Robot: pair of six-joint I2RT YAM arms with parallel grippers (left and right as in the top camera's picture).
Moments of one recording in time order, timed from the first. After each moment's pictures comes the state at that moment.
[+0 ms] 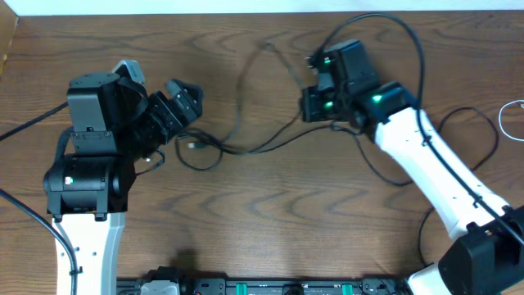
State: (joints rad) left arm 0.00 1.13 1.34 -0.93 0.33 -0.63; right arm 0.43 1.67 1.43 -0.71 -0.24 0.40
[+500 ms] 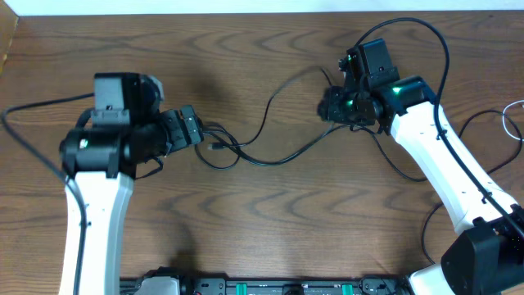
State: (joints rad) left arm 0.00 1.27 1.34 -1.15 0.20 -0.33; right arm 0.35 1.67 1.43 -0.84 -0.19 0.47
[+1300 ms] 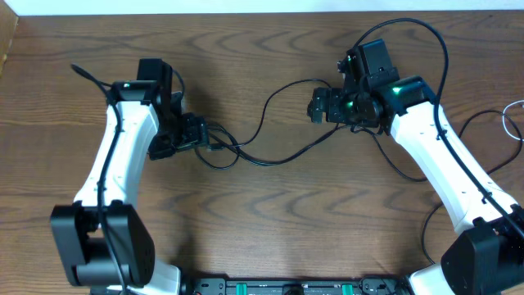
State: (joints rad) left arm 0.00 1.70 1.34 -1.17 0.13 -0.24; right arm 0.35 1.67 1.43 -0.85 -0.19 0.44
